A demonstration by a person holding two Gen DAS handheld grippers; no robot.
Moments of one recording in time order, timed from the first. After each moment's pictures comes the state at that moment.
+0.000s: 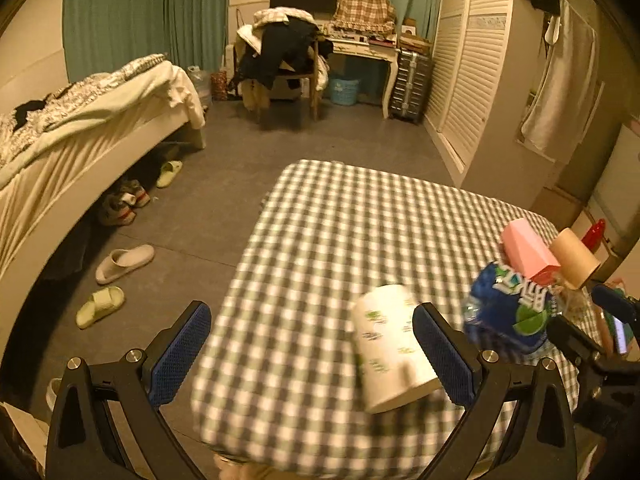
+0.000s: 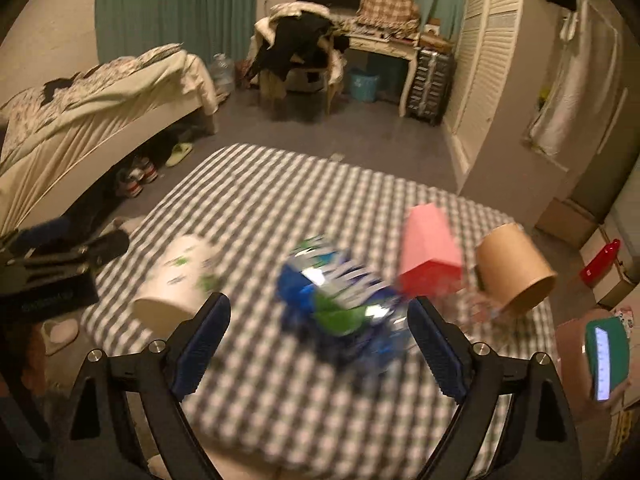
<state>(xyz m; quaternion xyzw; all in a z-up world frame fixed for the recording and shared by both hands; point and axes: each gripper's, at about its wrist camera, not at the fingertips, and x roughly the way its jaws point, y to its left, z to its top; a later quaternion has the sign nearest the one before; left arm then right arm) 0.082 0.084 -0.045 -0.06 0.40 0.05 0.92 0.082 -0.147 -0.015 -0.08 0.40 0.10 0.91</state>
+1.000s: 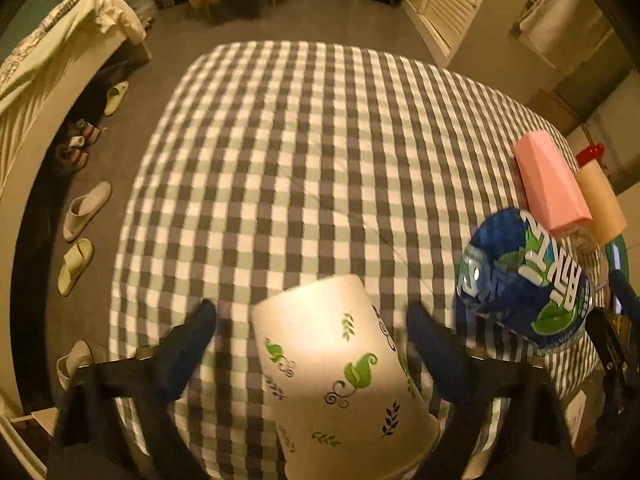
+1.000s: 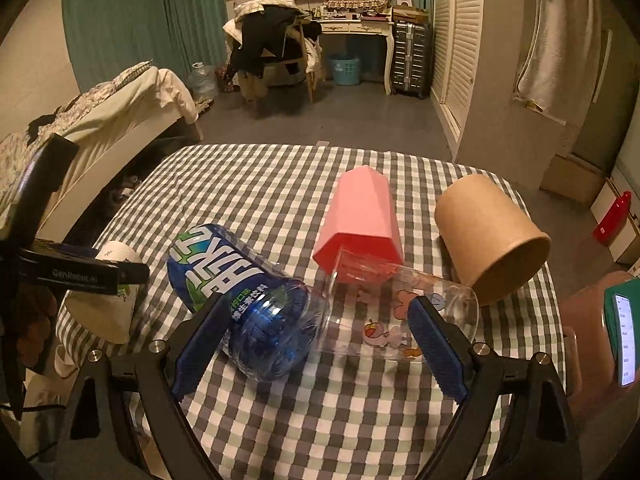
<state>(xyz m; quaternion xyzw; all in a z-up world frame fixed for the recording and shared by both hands) 0.167 0.036 -0.113 -0.03 0.60 -0.02 0.80 0.122 -0.225 -0.046 -0.01 0.42 0.10 0.90</state>
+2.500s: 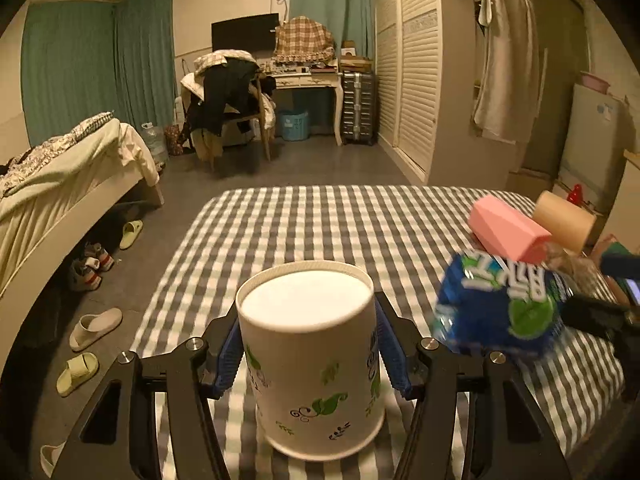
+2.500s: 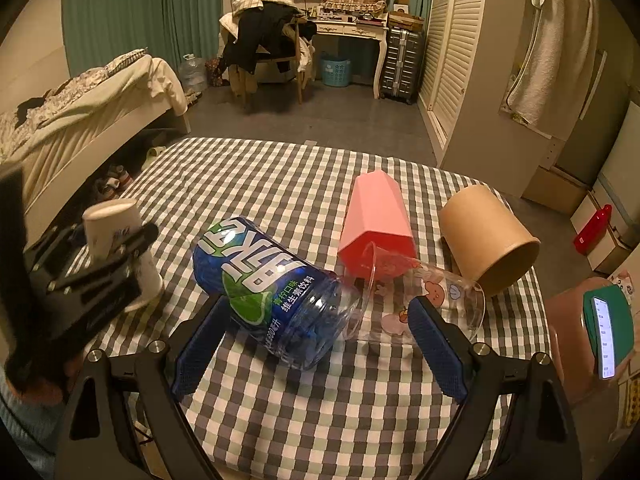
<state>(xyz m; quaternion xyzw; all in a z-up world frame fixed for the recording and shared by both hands) 0.101 0.031 -0.093 0.02 0.32 -0.03 0.95 0.102 -0.188 -0.041 -0.05 0.42 0.07 0.90</state>
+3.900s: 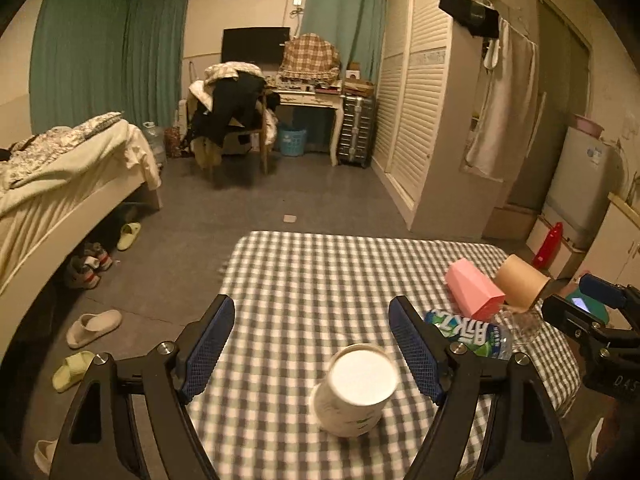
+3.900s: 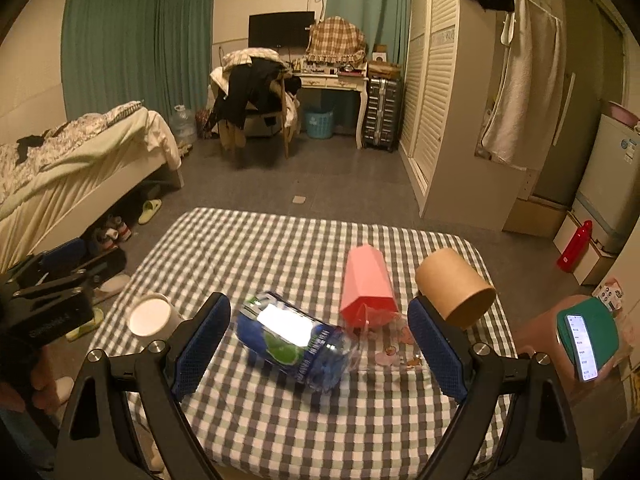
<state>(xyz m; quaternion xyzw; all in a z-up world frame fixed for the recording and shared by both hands) 0.069 0.088 -0.003 -0.03 0.30 -0.04 0.95 0.058 -0.170 0.036 -0.03 0.33 0.04 0.94</state>
